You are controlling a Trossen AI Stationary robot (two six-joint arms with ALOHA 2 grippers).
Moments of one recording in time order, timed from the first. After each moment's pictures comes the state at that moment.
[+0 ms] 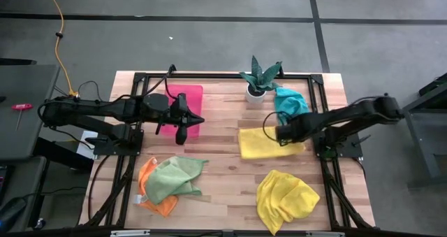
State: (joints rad) left arm 0.14 1.02 0.84 -0.21 -0.03 -0.22; right arm 0.07 1.26 0.74 -1.17 0.17 1.38
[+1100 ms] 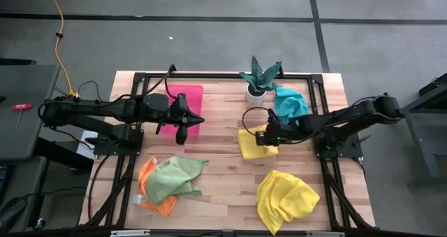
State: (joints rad) left arm 0.14 1.02 0.84 -0.21 -0.04 -0.23; right arm 0.11 1.28 0.74 -0.41 0.13 1.46
